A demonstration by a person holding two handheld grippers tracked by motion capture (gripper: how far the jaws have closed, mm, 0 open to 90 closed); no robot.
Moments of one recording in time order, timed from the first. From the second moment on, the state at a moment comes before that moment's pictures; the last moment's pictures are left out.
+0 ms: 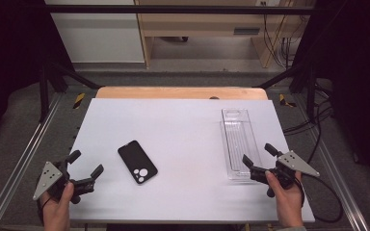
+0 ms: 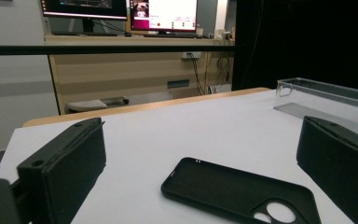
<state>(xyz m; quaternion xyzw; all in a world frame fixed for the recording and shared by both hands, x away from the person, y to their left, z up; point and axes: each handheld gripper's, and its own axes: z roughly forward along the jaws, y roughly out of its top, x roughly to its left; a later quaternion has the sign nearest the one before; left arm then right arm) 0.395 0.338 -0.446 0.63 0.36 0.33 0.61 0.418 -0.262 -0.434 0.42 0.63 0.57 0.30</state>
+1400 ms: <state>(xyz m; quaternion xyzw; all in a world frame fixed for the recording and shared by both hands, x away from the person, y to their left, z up) 0.395 0.336 -0.446 0.63 0.35 0.33 0.60 0.447 -0.103 -0.394 0.37 0.74 0.50 0.26</state>
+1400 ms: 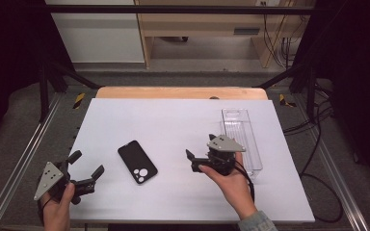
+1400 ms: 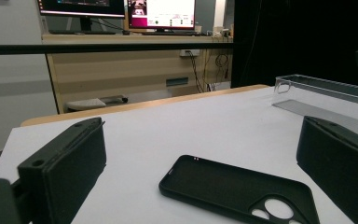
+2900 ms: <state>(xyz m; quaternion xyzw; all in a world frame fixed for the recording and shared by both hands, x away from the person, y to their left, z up) 0.397 0.336 -0.447 0.64 0.35 0.33 0.60 0.466 0.021 -0.443 0.33 0.83 0.43 0.15</state>
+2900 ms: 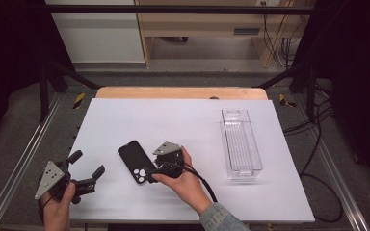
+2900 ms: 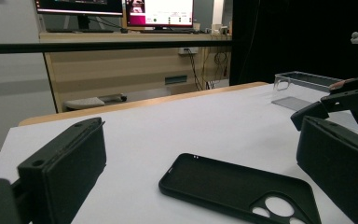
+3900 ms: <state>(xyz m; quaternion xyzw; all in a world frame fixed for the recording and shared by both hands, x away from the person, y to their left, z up) 0.397 0.335 -0.447 0.64 0.35 0.33 0.60 0.467 0.033 -0.456 0.29 0.87 0.38 0.10</state>
